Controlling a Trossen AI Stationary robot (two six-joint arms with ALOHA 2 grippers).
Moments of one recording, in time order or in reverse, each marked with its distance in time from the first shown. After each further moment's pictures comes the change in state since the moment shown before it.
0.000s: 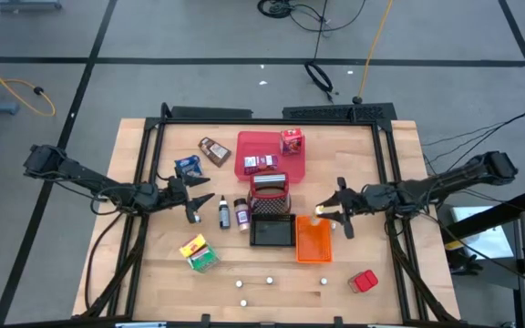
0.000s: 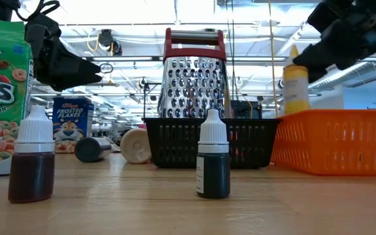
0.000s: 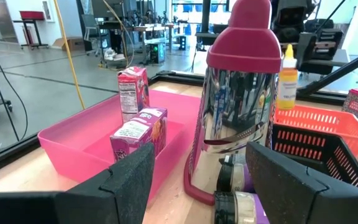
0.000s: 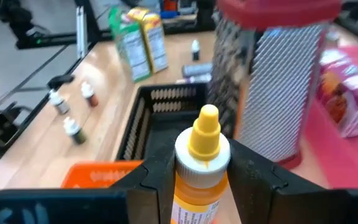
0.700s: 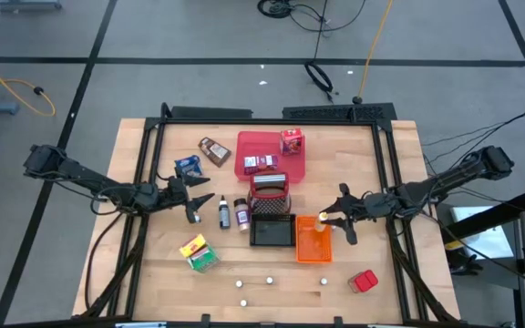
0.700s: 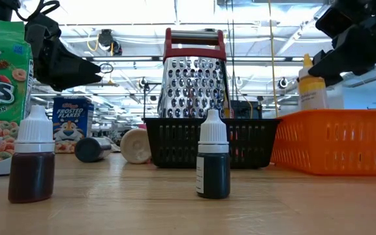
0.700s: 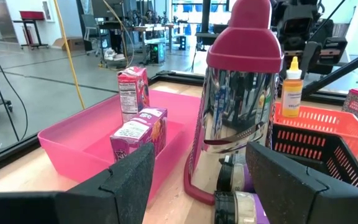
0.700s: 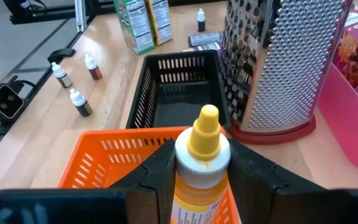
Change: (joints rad) left arm 0.000 0.000 0.000 0.000 0.000 0.001; right arm 0.105 0.002 0.001 -0.099 0.085 0.070
